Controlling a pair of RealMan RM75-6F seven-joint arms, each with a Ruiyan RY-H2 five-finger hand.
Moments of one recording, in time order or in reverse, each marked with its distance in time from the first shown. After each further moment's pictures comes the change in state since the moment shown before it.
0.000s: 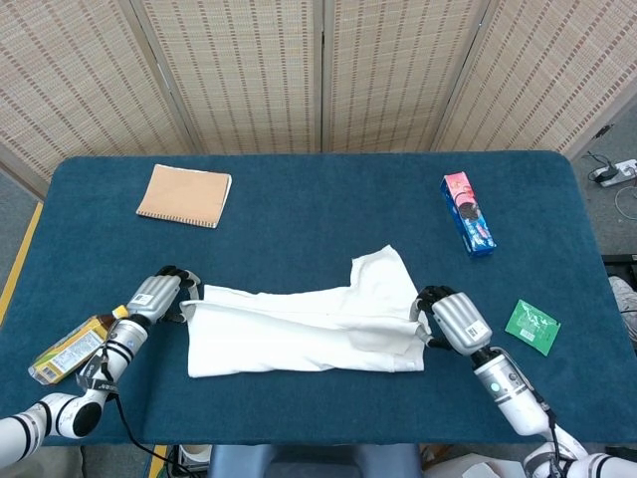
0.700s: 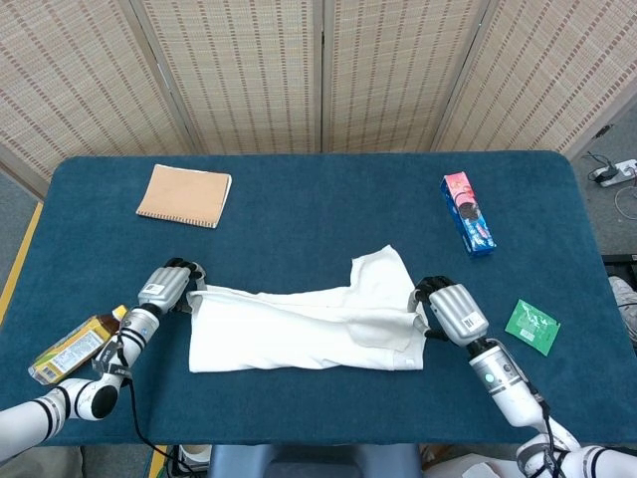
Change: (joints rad) left arm -0.072 -0.075 -0.014 0.105 -0.082 -0.056 0.079; right arm 0.025 0.004 0.037 -0.037 0.066 -0.045 -0.058
